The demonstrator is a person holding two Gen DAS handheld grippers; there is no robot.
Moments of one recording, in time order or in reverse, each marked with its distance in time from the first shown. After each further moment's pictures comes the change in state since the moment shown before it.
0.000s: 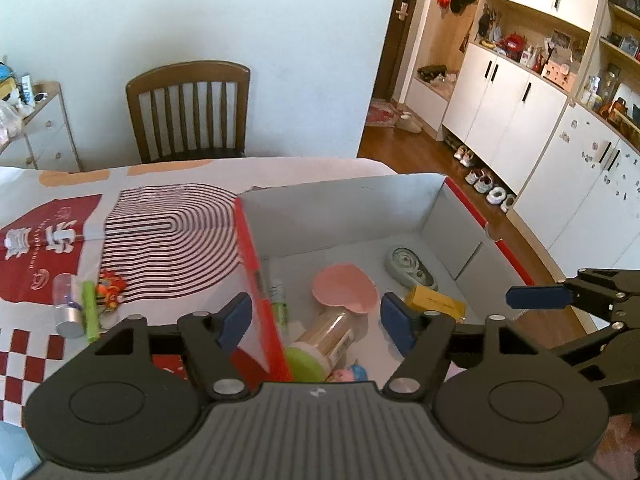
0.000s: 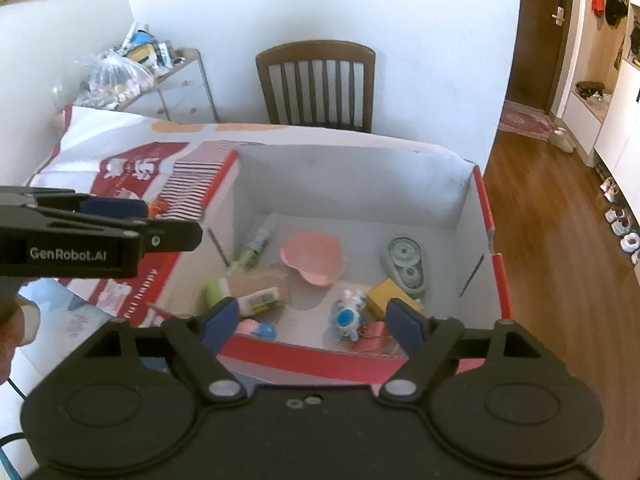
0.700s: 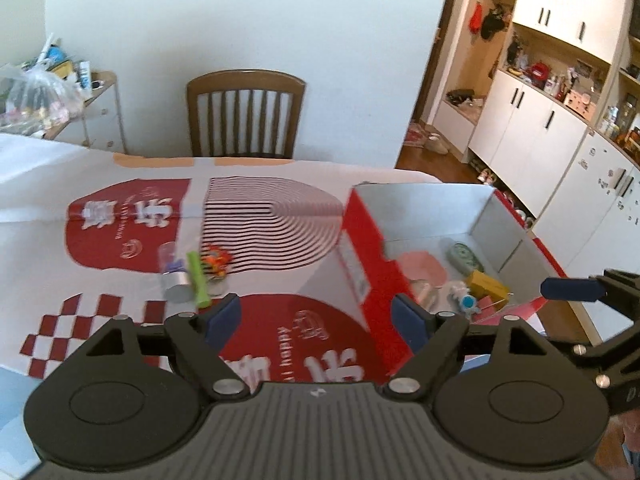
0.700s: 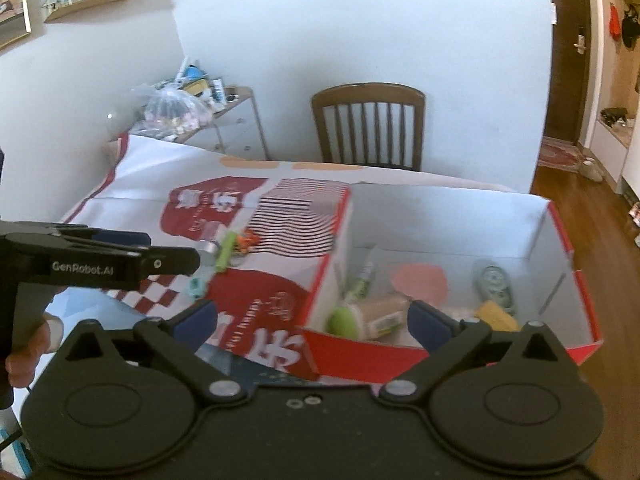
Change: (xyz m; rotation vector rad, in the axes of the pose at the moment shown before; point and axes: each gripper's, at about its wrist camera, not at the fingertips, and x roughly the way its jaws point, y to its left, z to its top) left arm -0.077 0.105 -0.041 -0.075 -0.048 0.048; right arm -0.021 0.098 -0.009 -0.011 -0.129 0.103
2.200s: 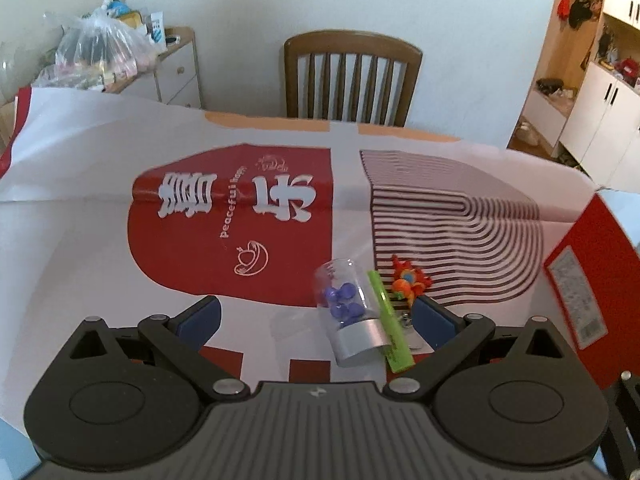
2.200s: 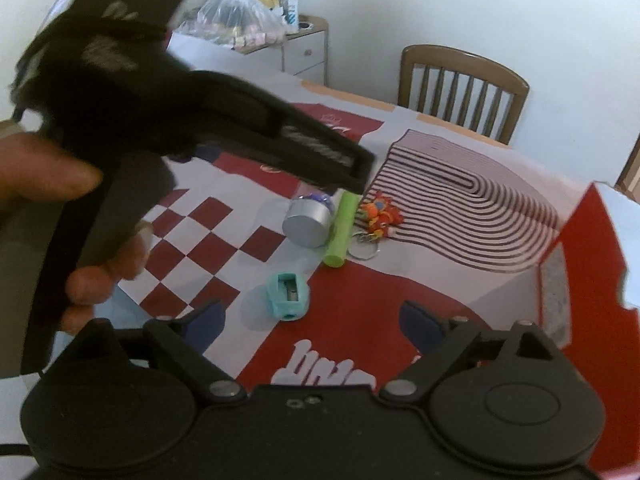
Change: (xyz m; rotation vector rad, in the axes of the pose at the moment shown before) left arm 0.143 0.150 0.018 -0.071 0.080 0.221; right arm 0.200 0.150 -0.008 -0.221 0.138 -0.005
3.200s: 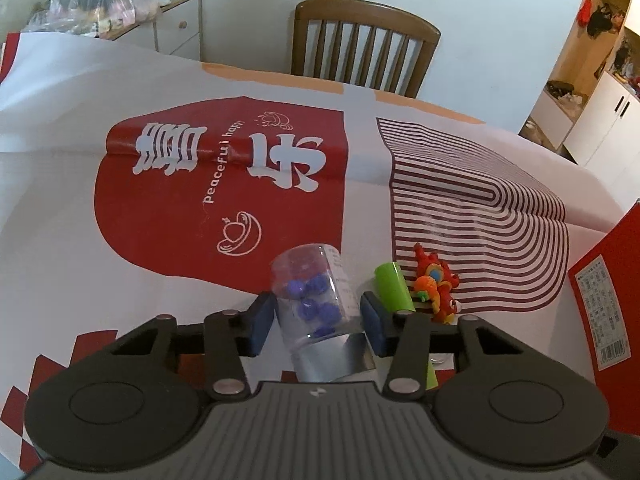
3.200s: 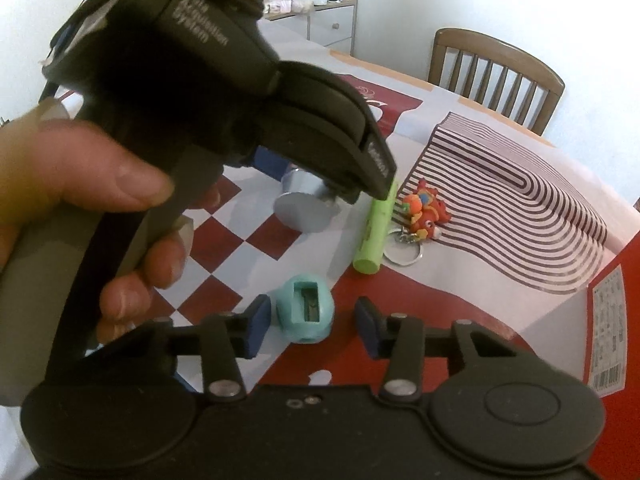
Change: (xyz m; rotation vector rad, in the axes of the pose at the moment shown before) left arm 0.046 0.014 -0.002 -0.085 0.074 -0.047; right arm 0.047 0.014 0.007 -0.071 0.065 0.033
